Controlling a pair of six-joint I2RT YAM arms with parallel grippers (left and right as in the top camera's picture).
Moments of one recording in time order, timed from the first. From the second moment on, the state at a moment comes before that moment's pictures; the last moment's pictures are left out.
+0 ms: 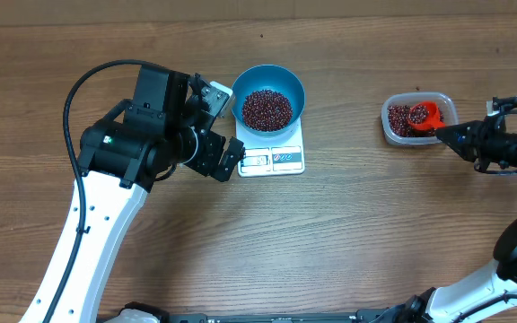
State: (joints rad) left arm -0.31 1.39 1.48 -1.11 0.25 0.13; right arm -0.61 1.88 1.35 -1.02 -1.03 -0.14
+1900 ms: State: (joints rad) left arm -0.31 1.39 1.48 -1.11 0.25 0.13; right arm -0.09 1.88 1.42 -0.85 -1.33 -0.06
